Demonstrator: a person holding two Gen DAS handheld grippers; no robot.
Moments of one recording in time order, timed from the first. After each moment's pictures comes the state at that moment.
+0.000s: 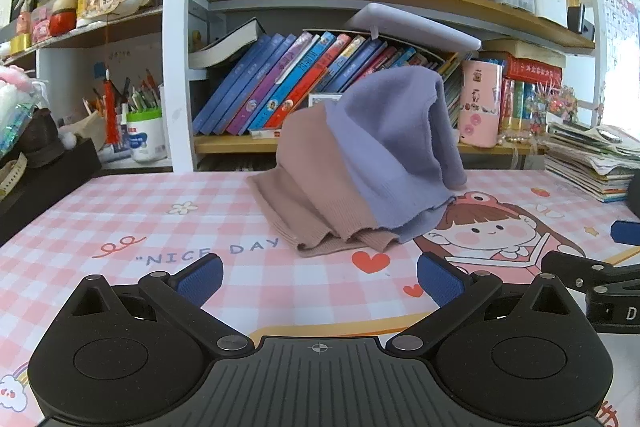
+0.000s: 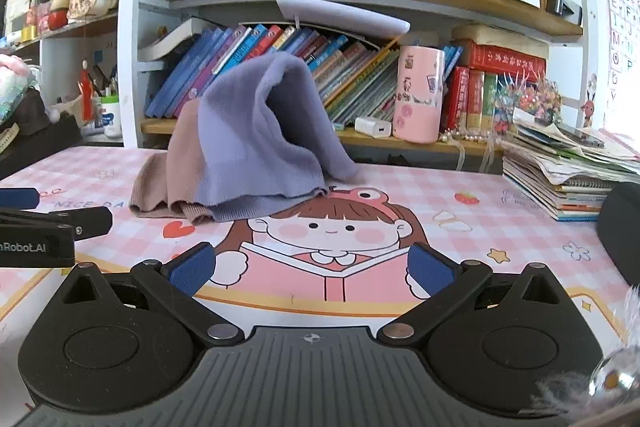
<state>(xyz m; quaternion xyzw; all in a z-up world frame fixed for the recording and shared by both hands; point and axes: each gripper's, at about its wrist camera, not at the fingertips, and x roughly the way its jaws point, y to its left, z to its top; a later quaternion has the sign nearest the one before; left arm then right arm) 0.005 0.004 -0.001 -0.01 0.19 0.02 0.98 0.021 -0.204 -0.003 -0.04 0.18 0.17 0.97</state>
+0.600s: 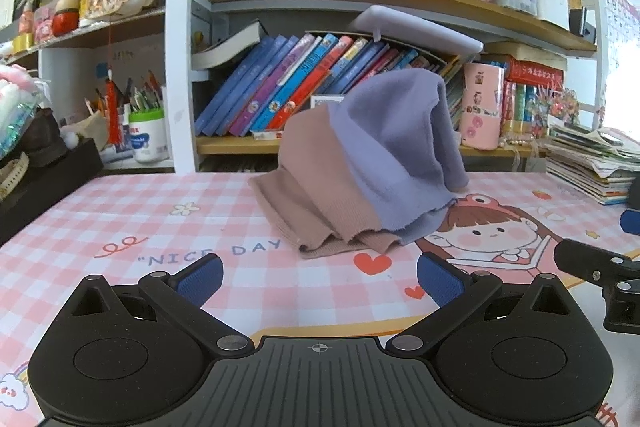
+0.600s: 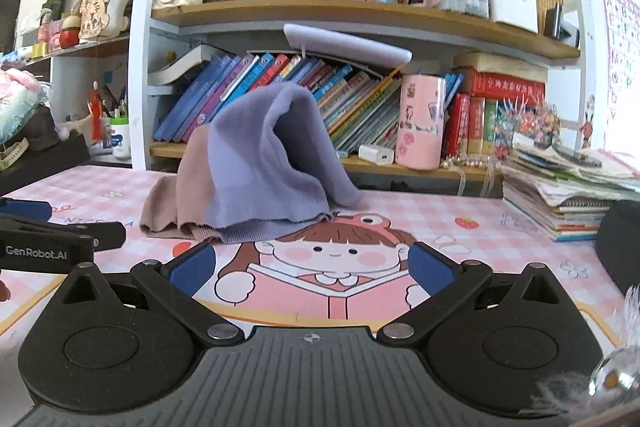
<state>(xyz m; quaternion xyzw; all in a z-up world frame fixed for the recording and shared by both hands) 0.004 0.007 -0.001 -0.01 0.19 0.02 0.98 0.007 -0.207 0.001 -0.04 0.13 0.18 0.97</state>
